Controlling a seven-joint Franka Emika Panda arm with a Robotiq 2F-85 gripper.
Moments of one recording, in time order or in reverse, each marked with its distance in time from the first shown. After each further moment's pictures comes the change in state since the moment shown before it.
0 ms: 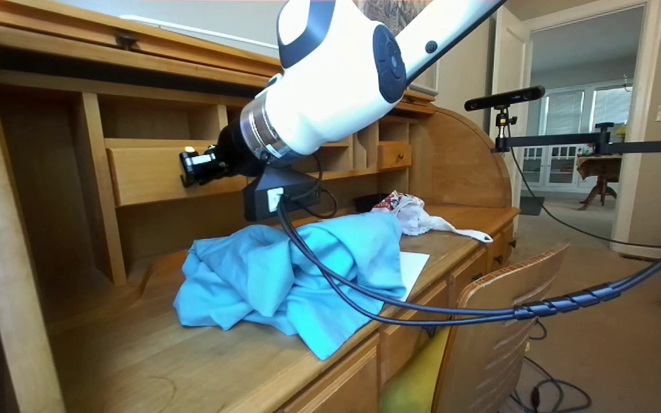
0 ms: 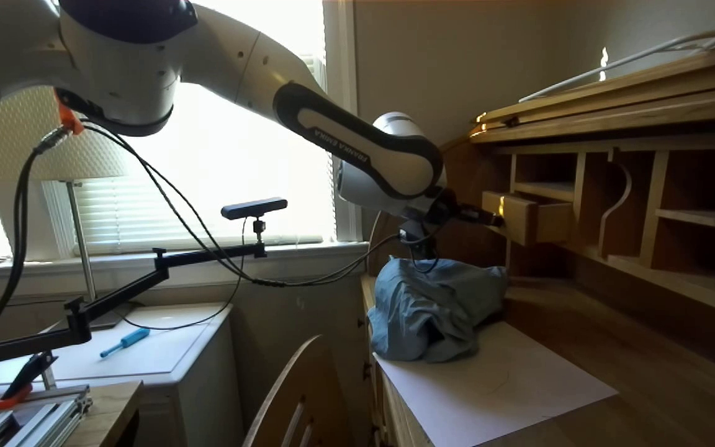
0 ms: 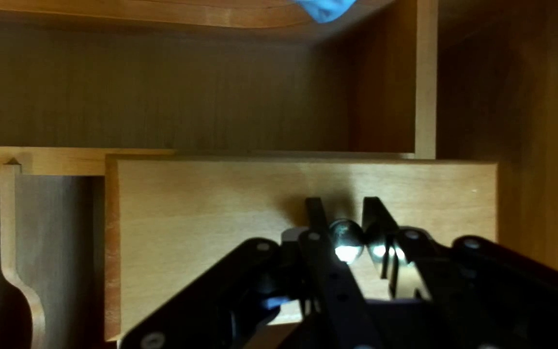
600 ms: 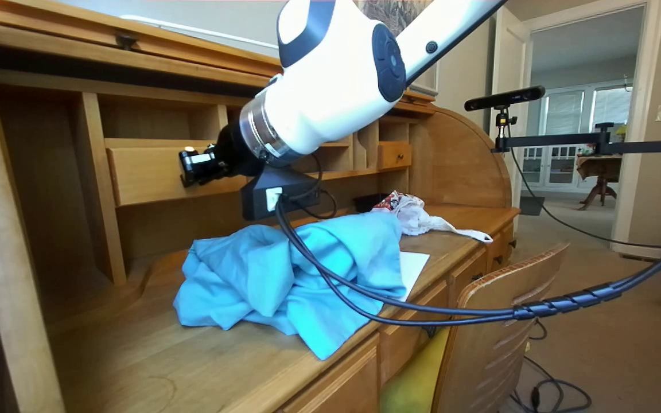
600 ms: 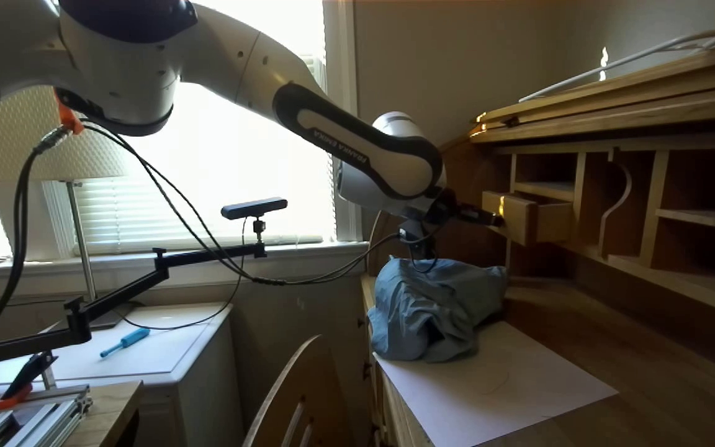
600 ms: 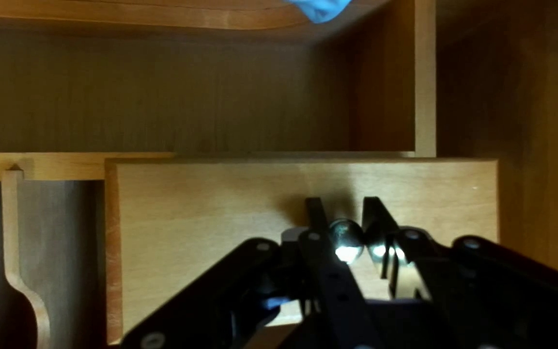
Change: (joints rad) arm 0.000 -0.001 0.000 -0.002 0.017 0.000 0.005
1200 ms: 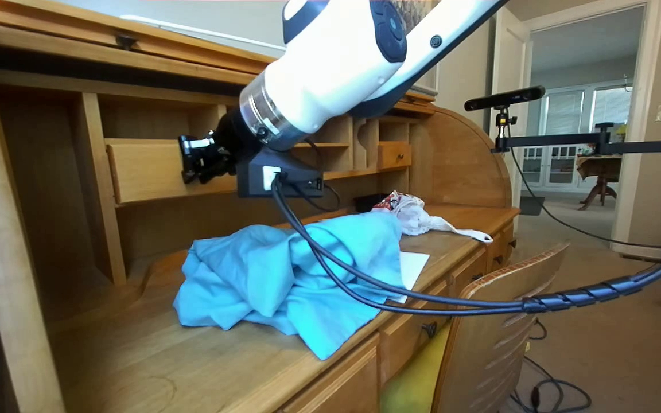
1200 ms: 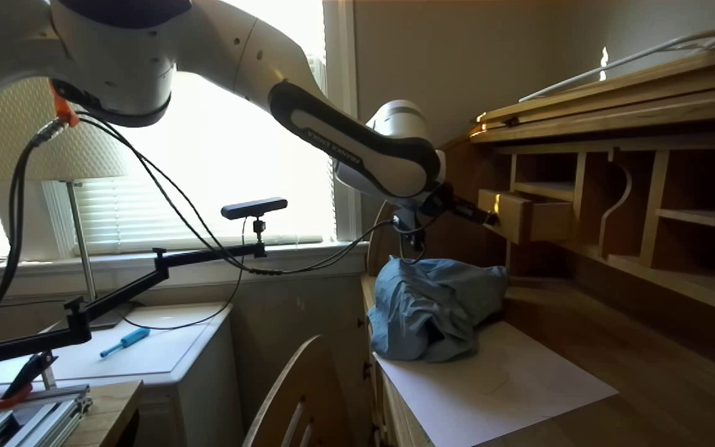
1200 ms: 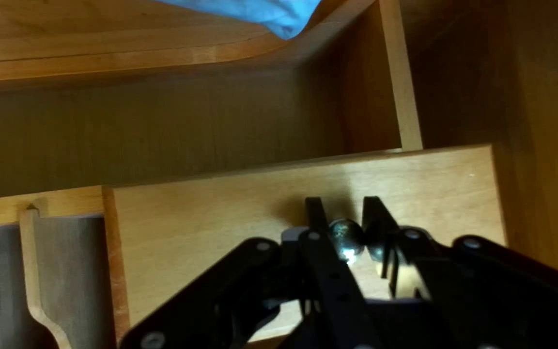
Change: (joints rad) arm -0.001 -0.036 -0.018 -0.034 0.190 0.102 -0.077
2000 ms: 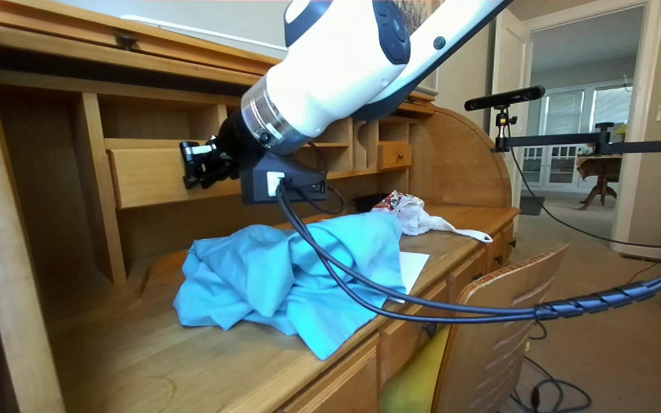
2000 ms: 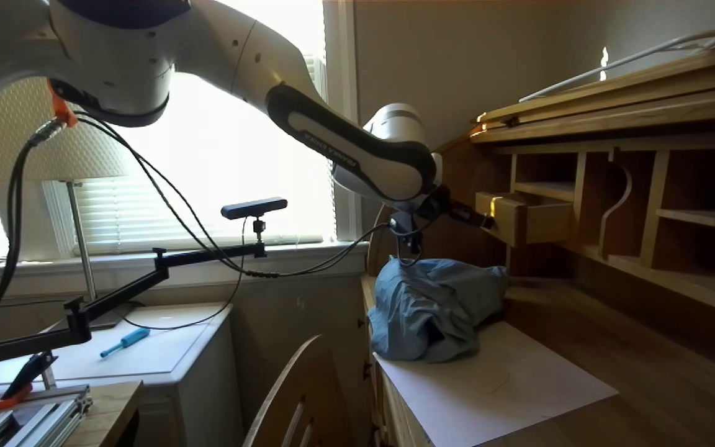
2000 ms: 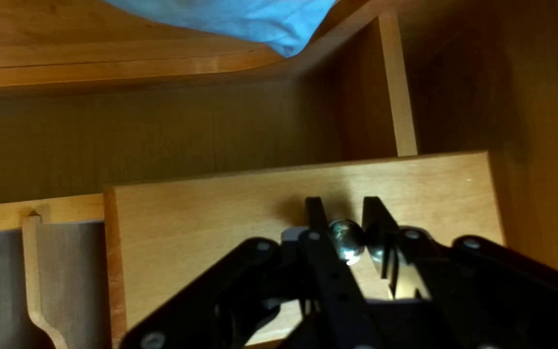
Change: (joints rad) arm 0.012 0.000 0.000 -0.017 0.007 -0.005 -0.023
